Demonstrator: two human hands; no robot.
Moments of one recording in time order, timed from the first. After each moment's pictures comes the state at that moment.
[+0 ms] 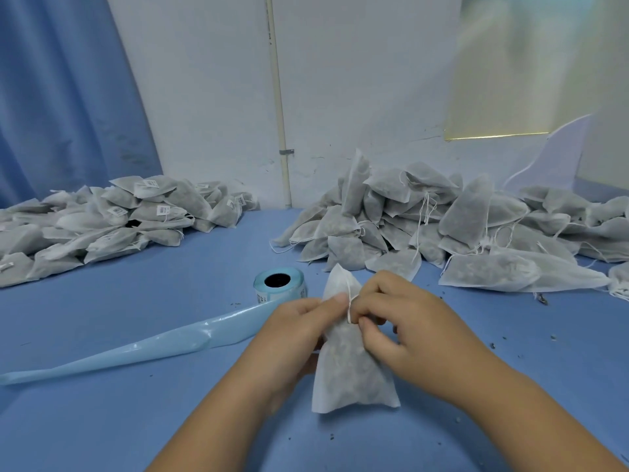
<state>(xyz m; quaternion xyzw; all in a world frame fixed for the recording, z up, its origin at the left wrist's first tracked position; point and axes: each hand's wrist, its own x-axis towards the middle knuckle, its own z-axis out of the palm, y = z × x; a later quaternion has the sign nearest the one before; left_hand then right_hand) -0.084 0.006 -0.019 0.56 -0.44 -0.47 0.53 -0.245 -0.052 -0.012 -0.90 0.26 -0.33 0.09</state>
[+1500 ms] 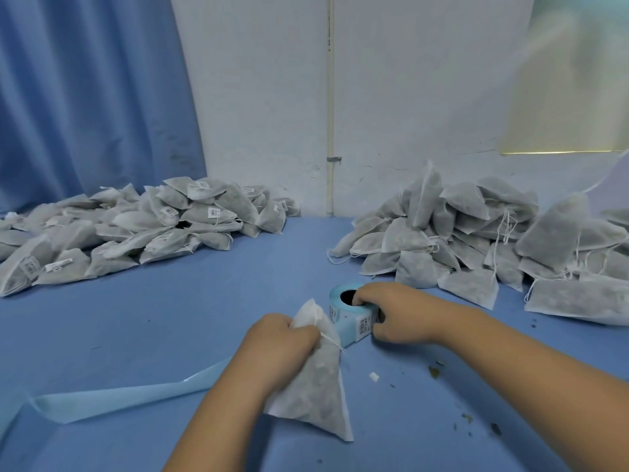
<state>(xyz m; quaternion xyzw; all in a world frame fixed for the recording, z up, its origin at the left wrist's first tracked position) 0.052 0.022 -0.023 0.80 -0.42 -0.22 0.36 -0.104 -0.134 -0.022 -0.95 0.28 -0.07 0.10</state>
